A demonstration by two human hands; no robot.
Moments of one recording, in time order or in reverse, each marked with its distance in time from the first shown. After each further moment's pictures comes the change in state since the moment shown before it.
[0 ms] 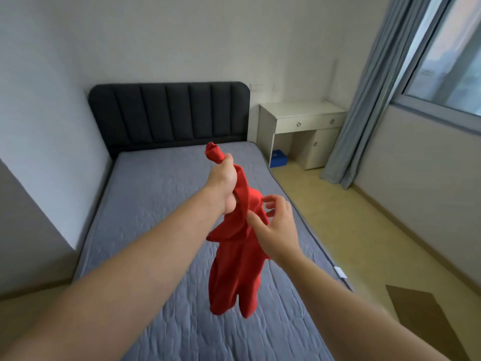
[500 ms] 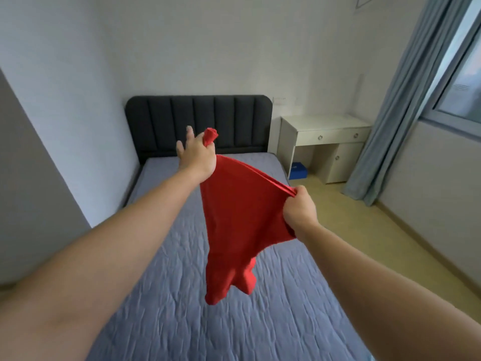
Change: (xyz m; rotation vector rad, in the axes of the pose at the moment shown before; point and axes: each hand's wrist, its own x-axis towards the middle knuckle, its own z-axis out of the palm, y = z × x) left_hand 0.004 0.069 -0.065 0.962 0.436 0.505; right_hand 0.061 -0.019 -0.027 -0.039 -0.027 0.203
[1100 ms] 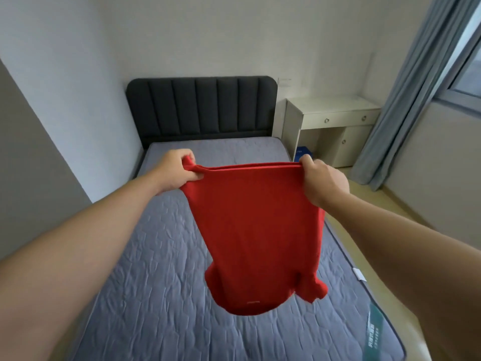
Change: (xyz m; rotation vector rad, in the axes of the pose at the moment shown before) left_hand -0.011 -0.089 -0.025 -0.078 -0.259 0.229; right_hand 0.041 0.010 -0.048 -0.851 0.047 -0.582
